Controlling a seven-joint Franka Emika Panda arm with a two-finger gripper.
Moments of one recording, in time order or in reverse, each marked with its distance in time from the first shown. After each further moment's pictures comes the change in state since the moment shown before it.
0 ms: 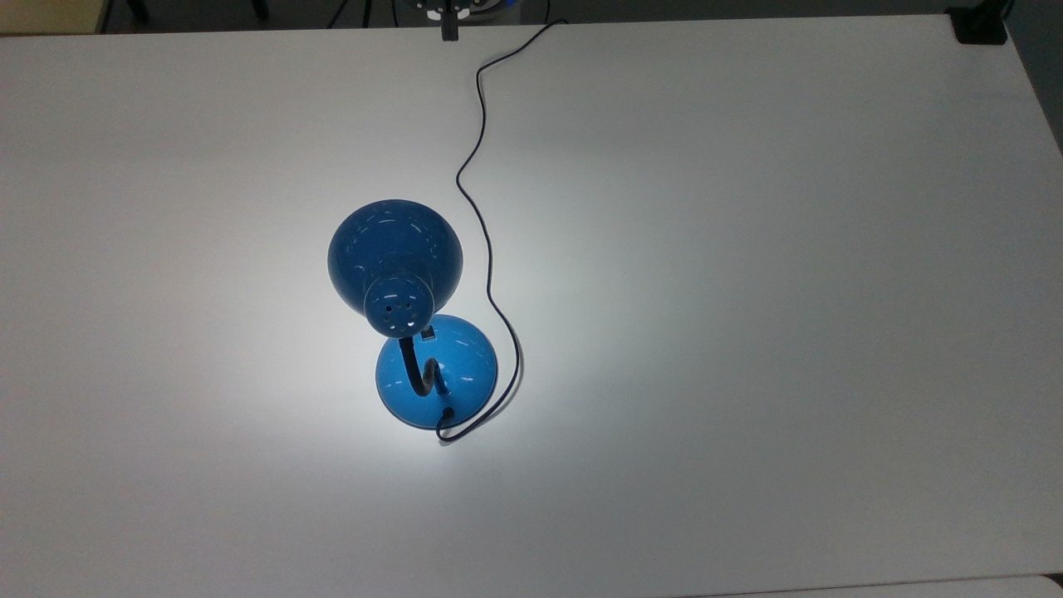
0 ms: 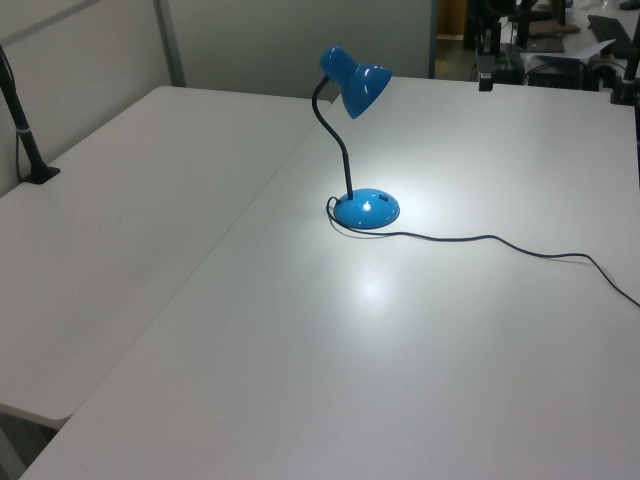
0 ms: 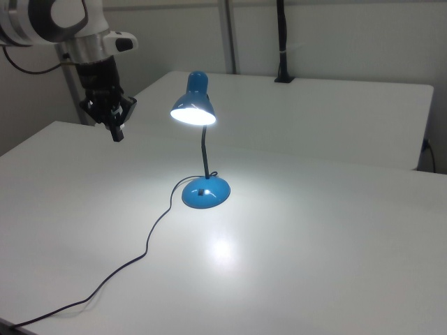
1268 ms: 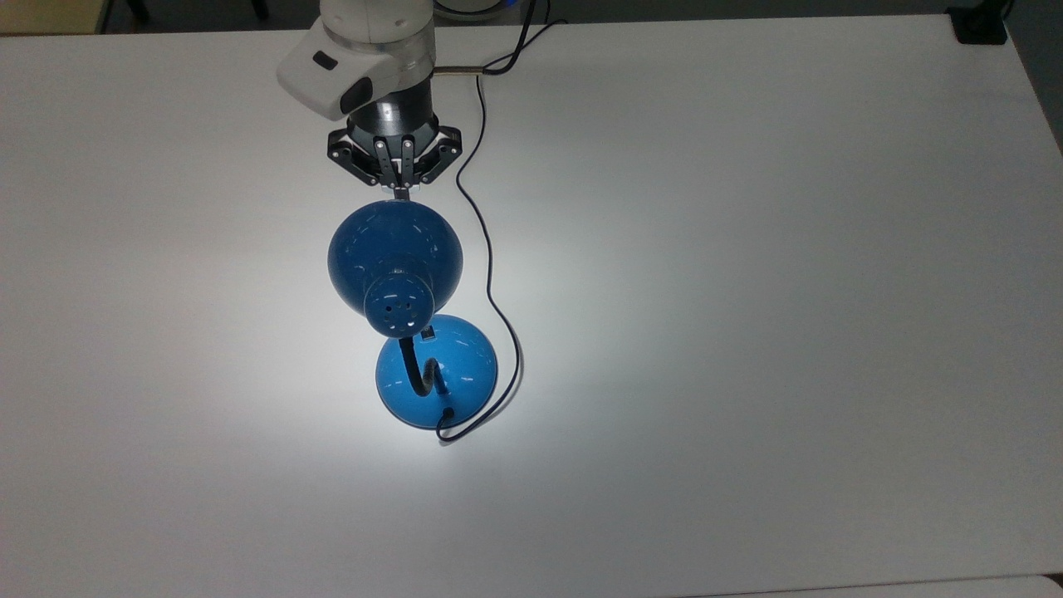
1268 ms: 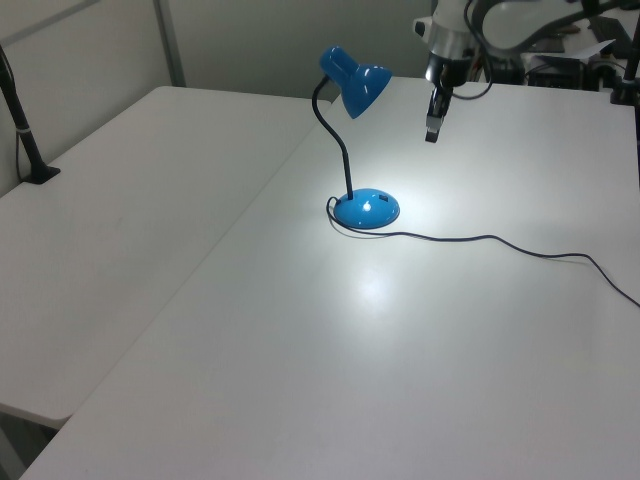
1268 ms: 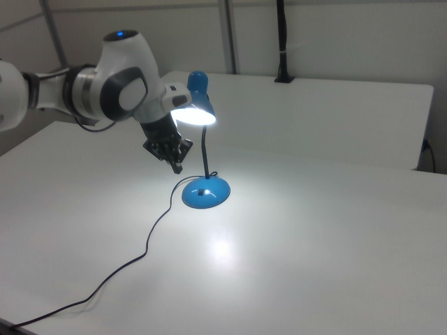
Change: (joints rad) arm -0.092 0.157 -0.009 -0.217 -0.003 0.589 -0.022
